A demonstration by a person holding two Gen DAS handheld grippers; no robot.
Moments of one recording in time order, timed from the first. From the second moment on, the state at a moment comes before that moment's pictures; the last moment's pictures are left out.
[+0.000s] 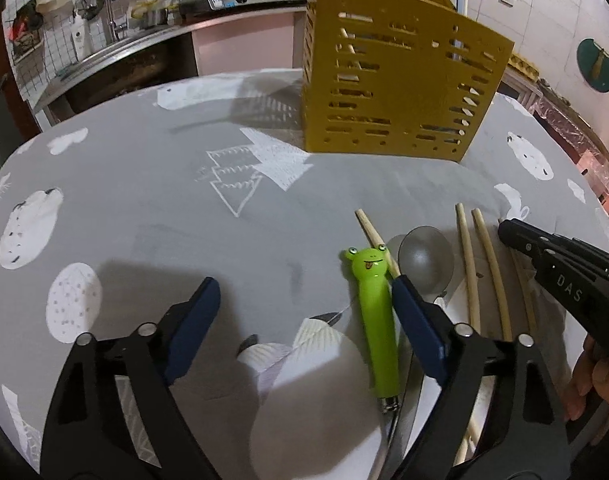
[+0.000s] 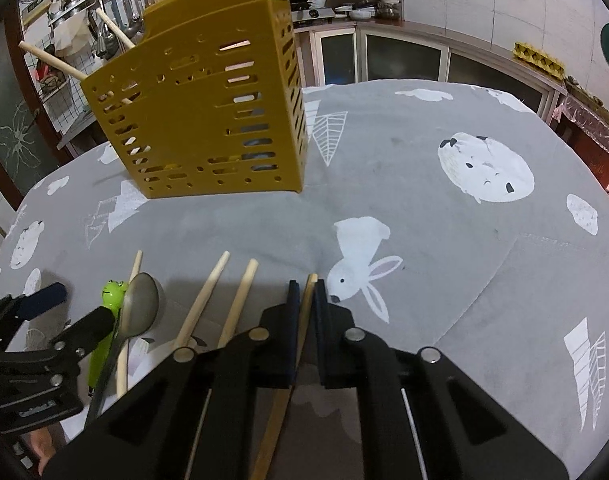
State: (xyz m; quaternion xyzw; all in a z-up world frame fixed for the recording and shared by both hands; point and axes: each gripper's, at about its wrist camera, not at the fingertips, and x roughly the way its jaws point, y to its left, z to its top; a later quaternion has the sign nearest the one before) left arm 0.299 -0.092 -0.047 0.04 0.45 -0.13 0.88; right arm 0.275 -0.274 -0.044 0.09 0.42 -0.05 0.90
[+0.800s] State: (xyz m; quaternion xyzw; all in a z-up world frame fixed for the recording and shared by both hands) left arm 0.320 -0.096 -0.041 0.01 0.48 -0.14 0.87; right arm 0.277 -0.275 -0.032 0.10 0.41 -0.06 0.91
